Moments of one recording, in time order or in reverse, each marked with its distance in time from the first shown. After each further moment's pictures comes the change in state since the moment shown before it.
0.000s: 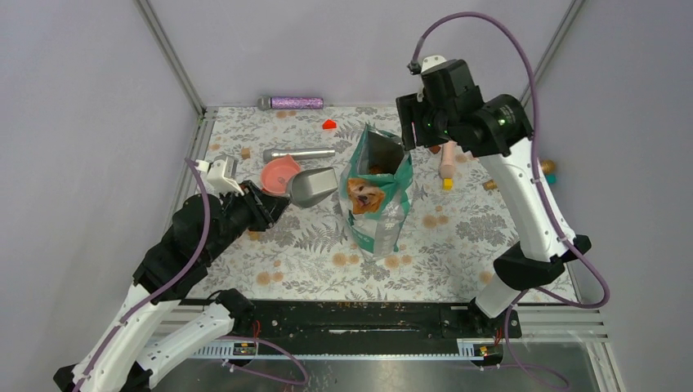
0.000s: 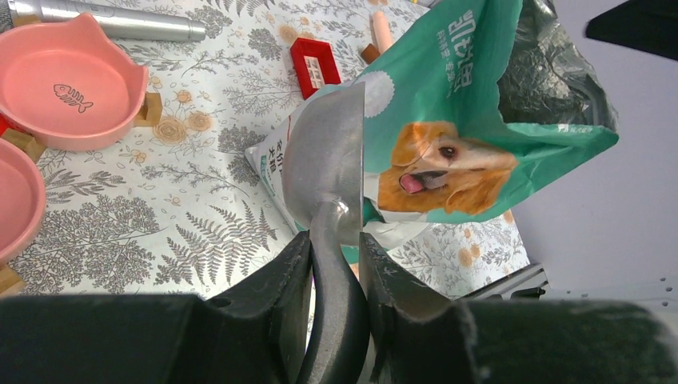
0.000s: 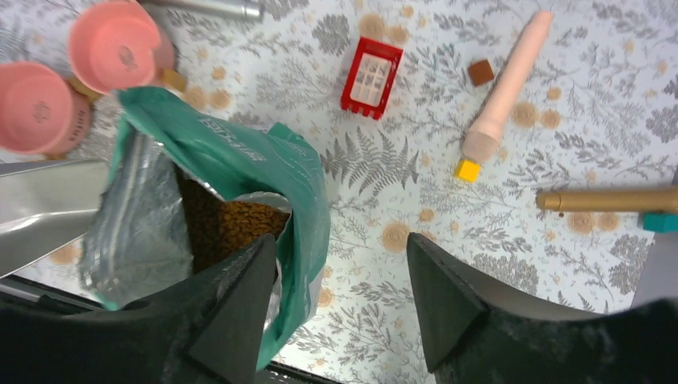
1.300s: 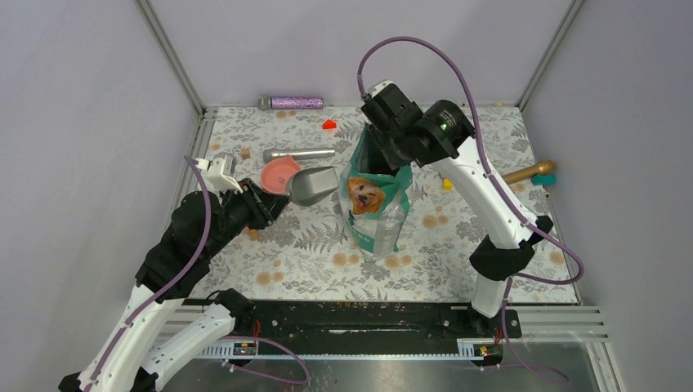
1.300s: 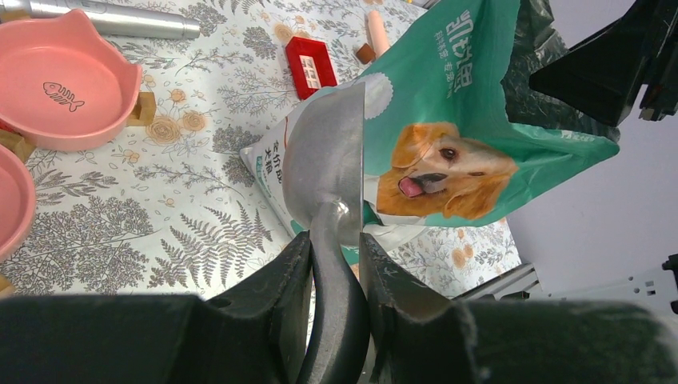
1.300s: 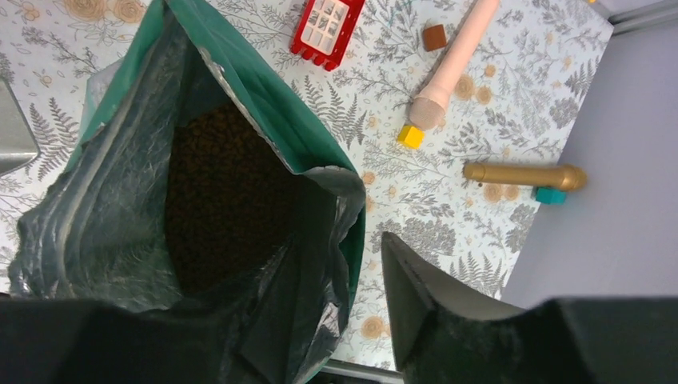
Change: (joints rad) left arm 0.089 0.000 -0.014 0.024 0.102 0.001; right arm 0.225 0.164 0.157 -0.195 0.282 -0.061
